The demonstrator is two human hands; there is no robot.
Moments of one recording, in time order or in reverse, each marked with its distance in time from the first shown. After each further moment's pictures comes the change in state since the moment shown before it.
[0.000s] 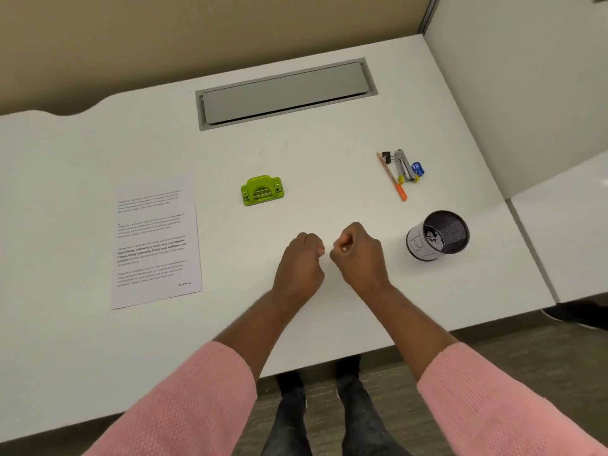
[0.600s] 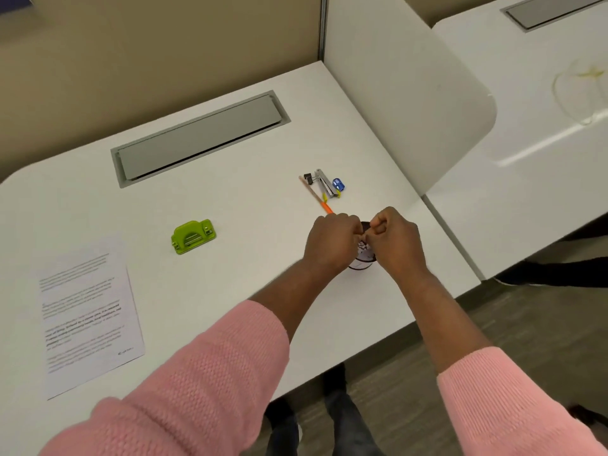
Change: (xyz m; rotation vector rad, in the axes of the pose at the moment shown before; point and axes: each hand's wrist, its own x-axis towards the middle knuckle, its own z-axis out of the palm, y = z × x) left_hand 0.090 0.186 0.051 0.180 -0.194 0.382; right_hand 0.033 0.061 -0.173 -0.102 0.282 0.164
